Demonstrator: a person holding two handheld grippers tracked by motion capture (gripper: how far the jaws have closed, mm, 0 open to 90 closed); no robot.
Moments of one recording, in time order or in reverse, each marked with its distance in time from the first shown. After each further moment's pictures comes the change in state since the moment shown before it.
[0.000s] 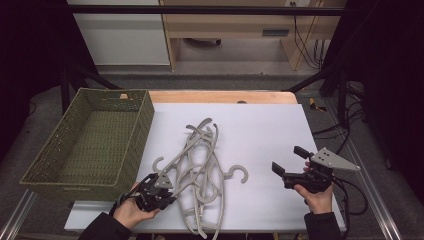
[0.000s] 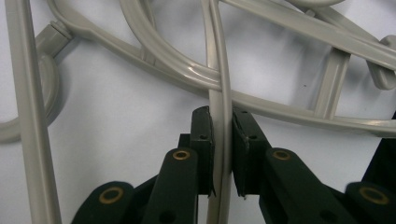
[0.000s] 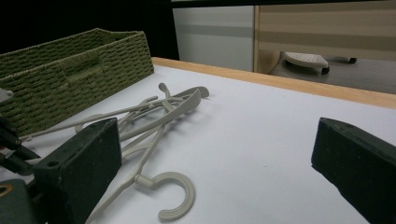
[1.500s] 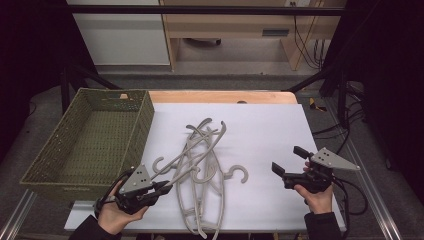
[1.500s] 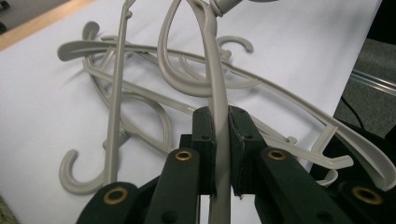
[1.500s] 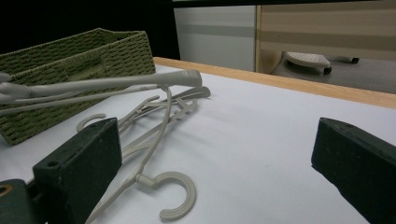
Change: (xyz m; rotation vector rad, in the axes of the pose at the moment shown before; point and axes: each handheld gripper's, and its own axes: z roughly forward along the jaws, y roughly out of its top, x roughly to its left) left arm -0.018 0.007 -0.087 -0.392 0.047 0.010; right arm 0.000 0.000 0.000 0.000 0.008 -0.001
